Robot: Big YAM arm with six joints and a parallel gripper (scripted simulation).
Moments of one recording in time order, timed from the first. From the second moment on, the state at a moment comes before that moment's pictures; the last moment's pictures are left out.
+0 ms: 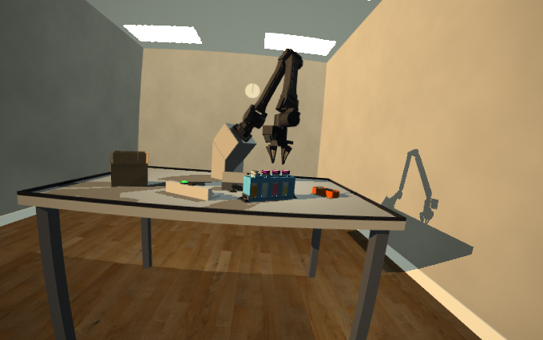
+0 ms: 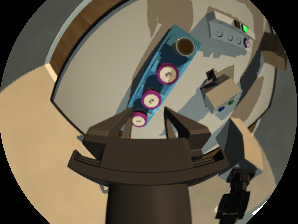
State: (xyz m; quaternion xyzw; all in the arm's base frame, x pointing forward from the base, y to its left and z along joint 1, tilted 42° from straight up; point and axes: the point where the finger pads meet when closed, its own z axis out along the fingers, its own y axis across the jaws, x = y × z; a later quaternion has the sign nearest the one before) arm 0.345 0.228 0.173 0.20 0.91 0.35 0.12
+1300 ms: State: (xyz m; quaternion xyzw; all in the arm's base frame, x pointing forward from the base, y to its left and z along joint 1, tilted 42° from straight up) arm 0.391 0.022 0.040 0.15 0.92 0.34 0.13
